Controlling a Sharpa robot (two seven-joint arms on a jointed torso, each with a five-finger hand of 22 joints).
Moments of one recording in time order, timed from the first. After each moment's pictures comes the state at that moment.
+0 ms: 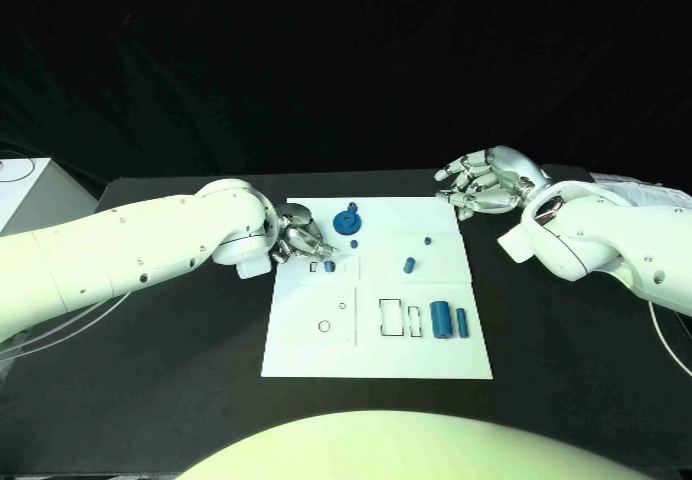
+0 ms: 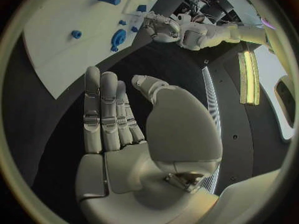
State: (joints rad) left arm 1.23 -0.71 -0.09 1.39 -0.95 0.12 -0.44; left_hand 1.05 -0.15 0.38 0.28 0.27 0.99 0.01 0.69 0.88 1.33 -0.06 1.13 0.83 1.46 -0.11 1.52 1.31 0.09 1.28 0.04 1.34 1.14; right arm 1.29 -0.89 -0.17 1.50 -0.75 -0.44 0.09; right_hand 1.29 -0.24 0.51 0.12 0.33 0.79 0.17 0.32 0.28 1.00 0.09 0.69 0.67 1.32 0.01 0.63 0.80 0.17 1.20 0.11 0.37 0.87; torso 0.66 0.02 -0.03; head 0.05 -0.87
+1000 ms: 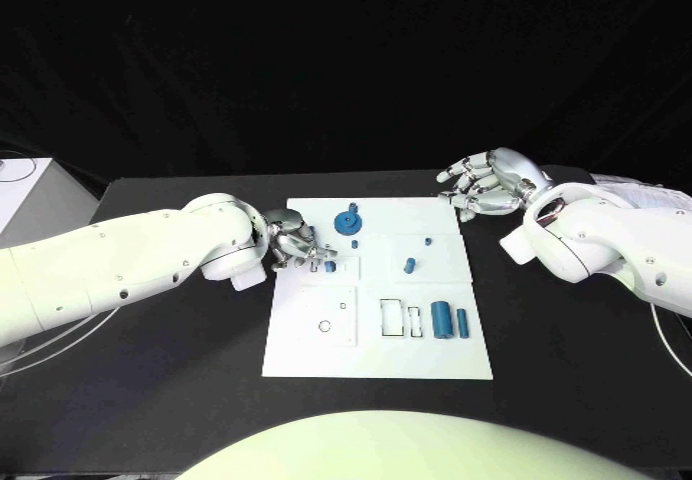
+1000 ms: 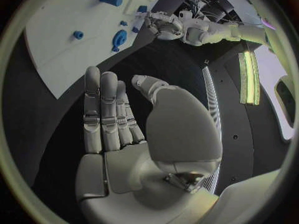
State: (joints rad) left arm 1.20 -0.78 -0.09 1.46 -0.93 0.01 -0.41; left_hand 1.04 -0.16 0.28 0.29 0.20 0.90 0.08 0.53 0.72 1.19 0.01 1.01 0.64 1.47 -0.06 1.43 1.31 0.12 1.17 0.06 1.21 0.98; right arm 1.29 -0.89 -0.17 1.50 -0.75 -0.44 0.09; right_hand 1.29 -0.24 0.51 0.12 0.33 0.79 0.17 0.32 0.28 1.00 0.09 0.69 0.67 1.32 0.01 0.63 0.80 0.17 1.20 0.11 0.37 0.87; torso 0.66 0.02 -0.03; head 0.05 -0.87
